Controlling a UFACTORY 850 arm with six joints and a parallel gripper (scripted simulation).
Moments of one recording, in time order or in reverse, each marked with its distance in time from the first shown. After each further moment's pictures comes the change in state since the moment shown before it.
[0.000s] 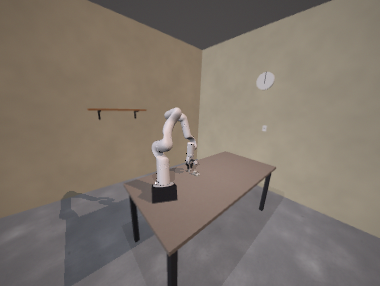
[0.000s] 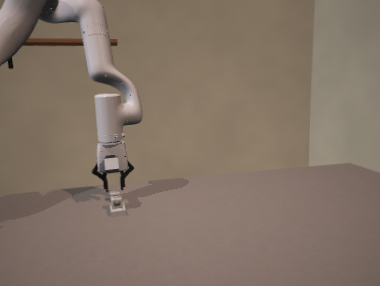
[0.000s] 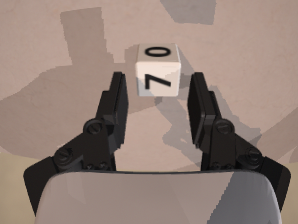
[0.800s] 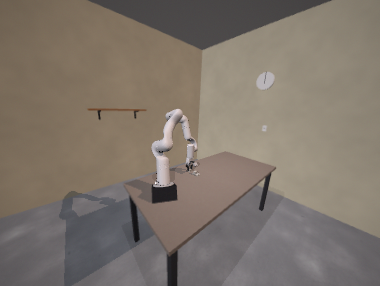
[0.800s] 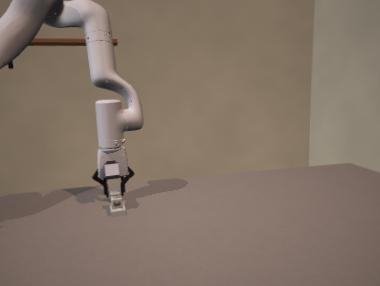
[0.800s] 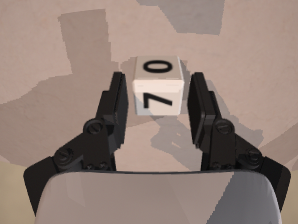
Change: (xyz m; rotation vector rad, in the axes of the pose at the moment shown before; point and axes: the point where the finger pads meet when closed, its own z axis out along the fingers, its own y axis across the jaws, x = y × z) arm 0.000 0.000 0.020 -0.002 0.001 0.001
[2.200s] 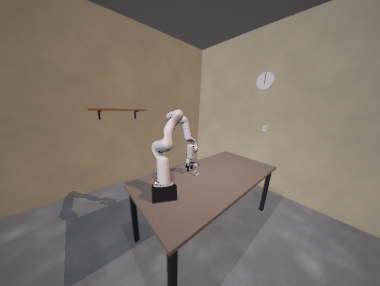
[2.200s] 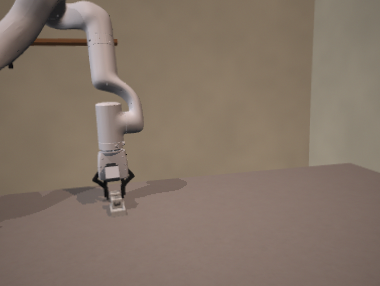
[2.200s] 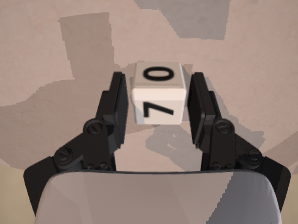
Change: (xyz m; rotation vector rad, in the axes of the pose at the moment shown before) arm 0.000 0.000 0.008 0.002 -0.001 -0.001
